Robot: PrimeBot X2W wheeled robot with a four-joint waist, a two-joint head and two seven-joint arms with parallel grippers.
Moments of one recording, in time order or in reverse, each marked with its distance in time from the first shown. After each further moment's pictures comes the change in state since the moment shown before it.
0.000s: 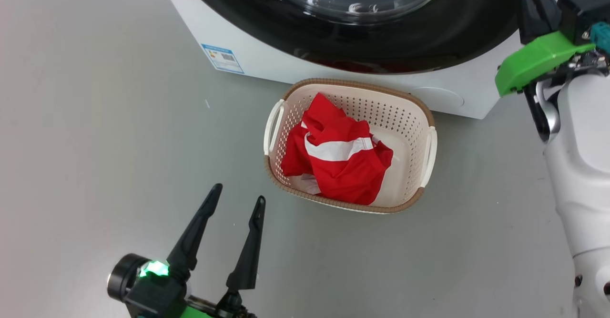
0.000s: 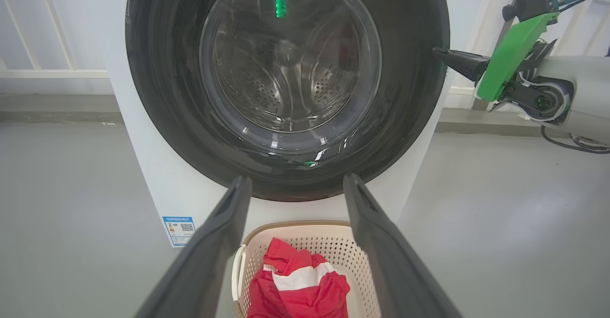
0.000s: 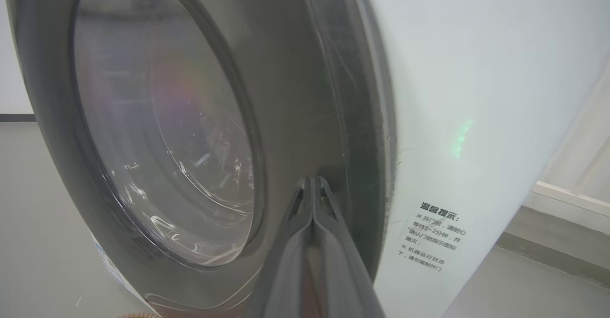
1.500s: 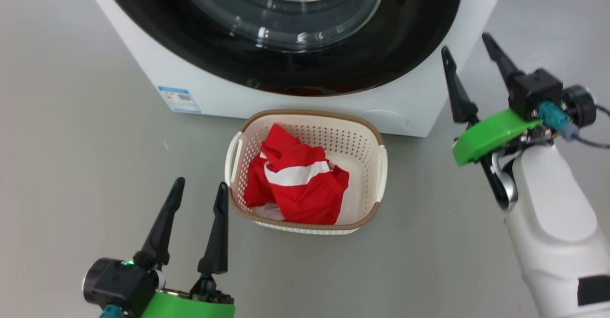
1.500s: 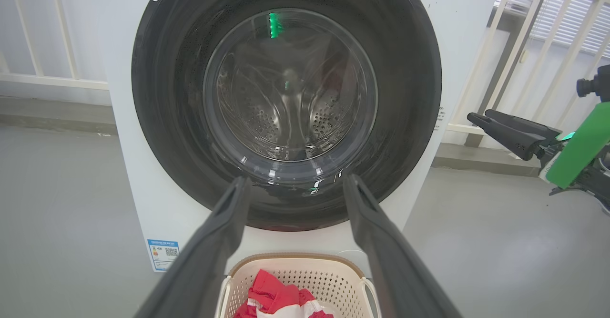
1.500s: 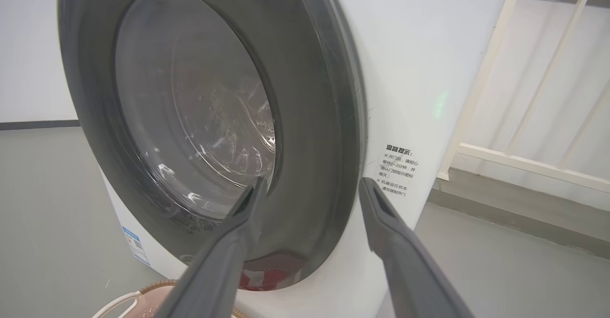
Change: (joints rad) left arm -0.012 -0.025 0.089 0.039 -0.064 0.031 0.000; right arm 0.208 0.064 0.067 -0.115 0.080 0.007 -0.007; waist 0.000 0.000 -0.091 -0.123
